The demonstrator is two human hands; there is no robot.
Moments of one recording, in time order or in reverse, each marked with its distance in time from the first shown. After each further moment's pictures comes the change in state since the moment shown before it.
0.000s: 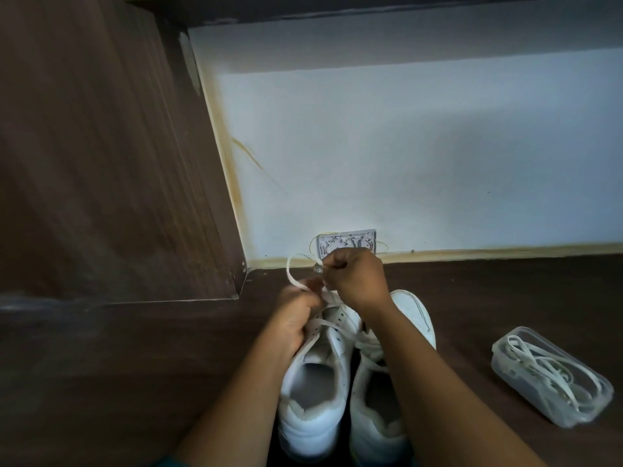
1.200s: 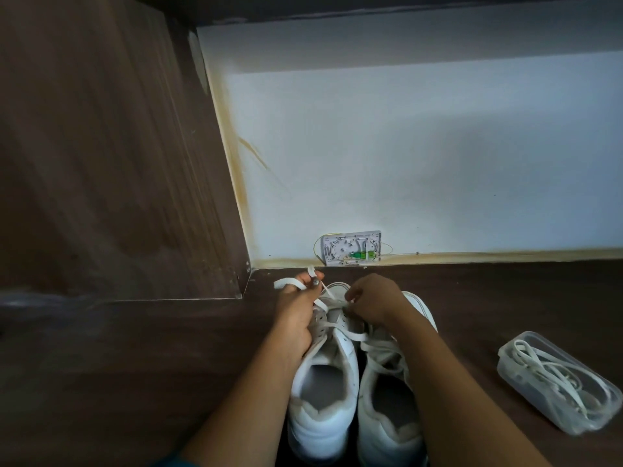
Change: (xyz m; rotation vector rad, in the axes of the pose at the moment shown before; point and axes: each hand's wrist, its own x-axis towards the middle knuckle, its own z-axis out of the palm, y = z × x) left_hand 0.008 -0.003 0.000 -0.048 0.233 0.021; right_hand 0.007 0.032 -0.012 -0.614 -0.299 0.168
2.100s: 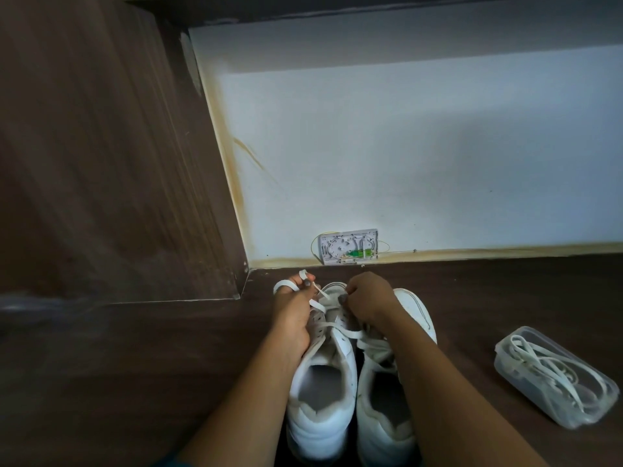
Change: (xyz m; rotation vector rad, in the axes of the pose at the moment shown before) left_hand -0.002 0.000 0.003 -0.015 0.097 -0.050; right_hand -0.005 -0.012 0.000 0.147 -0.037 0.112
